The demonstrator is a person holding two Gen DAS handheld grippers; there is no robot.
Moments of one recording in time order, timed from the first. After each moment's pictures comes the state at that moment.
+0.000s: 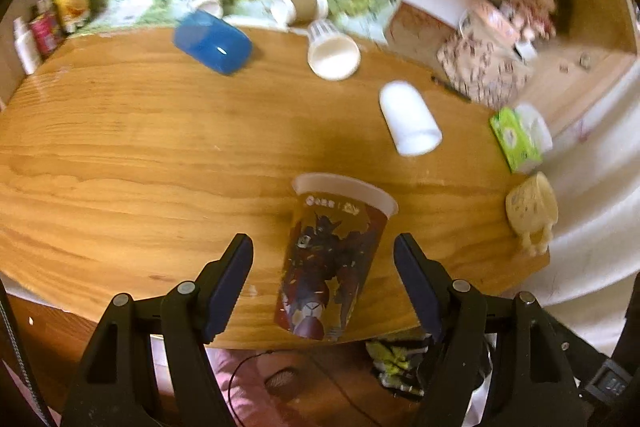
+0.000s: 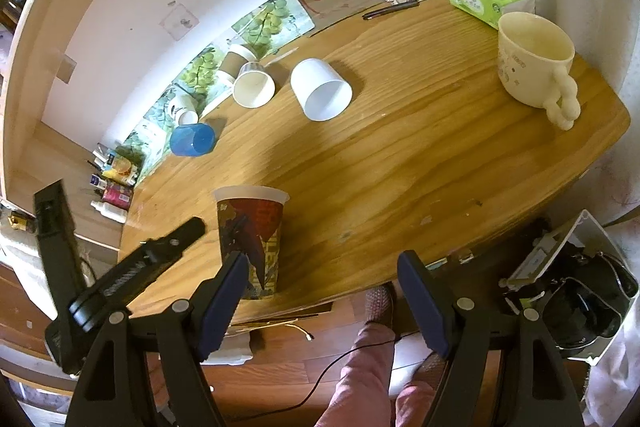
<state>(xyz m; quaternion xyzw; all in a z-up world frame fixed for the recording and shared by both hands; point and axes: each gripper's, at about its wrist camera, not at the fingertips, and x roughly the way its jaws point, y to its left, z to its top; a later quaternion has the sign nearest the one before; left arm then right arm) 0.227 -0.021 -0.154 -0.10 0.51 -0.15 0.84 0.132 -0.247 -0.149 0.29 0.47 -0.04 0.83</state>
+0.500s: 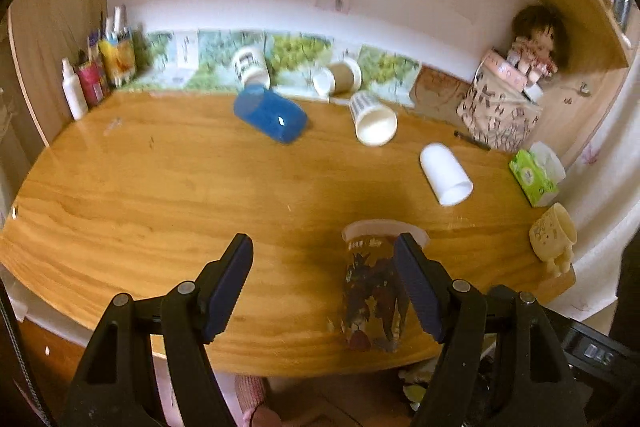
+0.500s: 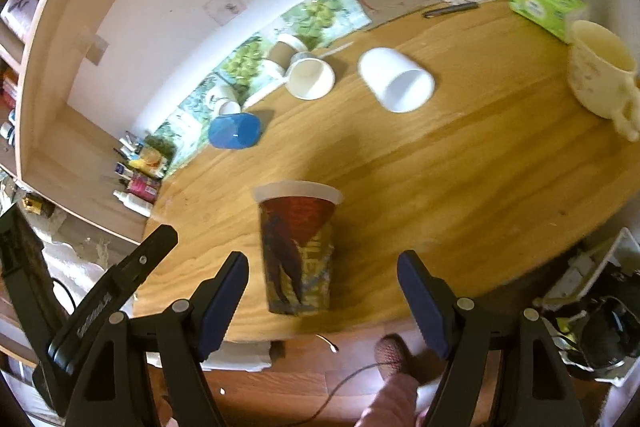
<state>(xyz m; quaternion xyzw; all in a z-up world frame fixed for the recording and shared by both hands) 0.209 0.035 -0.131 -0.07 0.39 -0.12 0.91 0.167 -0.189 -0.165 0.28 0.44 0.01 0.85</state>
